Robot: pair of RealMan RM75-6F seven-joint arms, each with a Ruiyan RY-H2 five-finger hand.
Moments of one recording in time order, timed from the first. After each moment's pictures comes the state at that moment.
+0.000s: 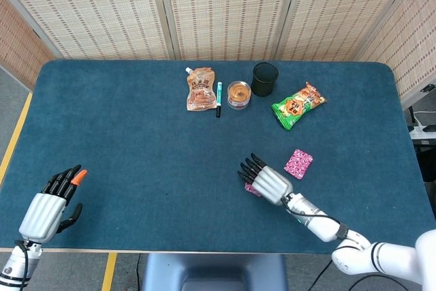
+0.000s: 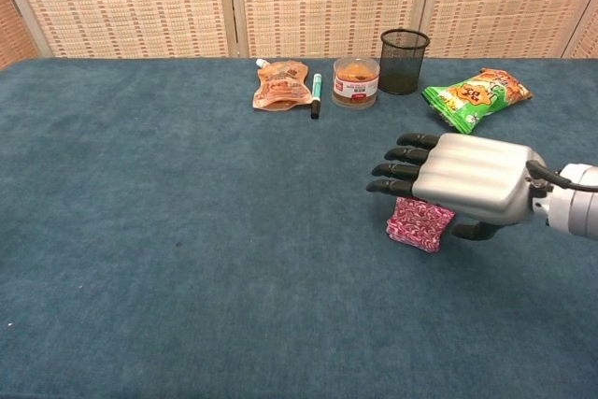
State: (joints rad) left arm -0.18 -1.22 0.03 -1.49 1.67 1.48 0.05; right arm 0.70 -1.49 -0.01 -1.37 -1.52 0.89 -0.78
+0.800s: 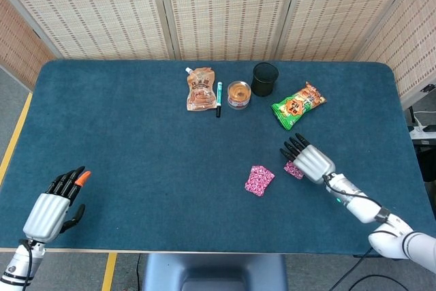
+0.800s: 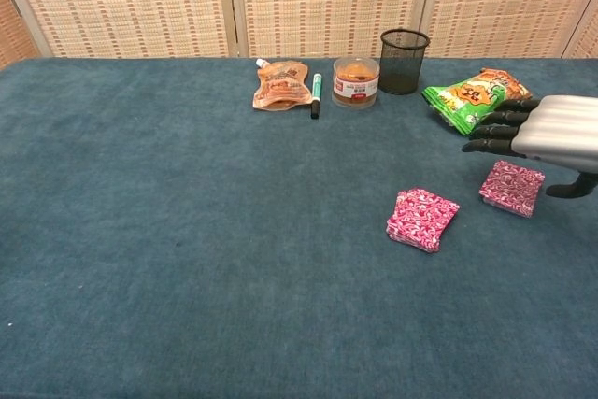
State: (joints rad) left arm -0.19 -1.23 0.03 -1.49 1.66 1.45 0.06; right arm 0.68 -1.40 -0.08 -1.06 -1.62 0.92 -0.38
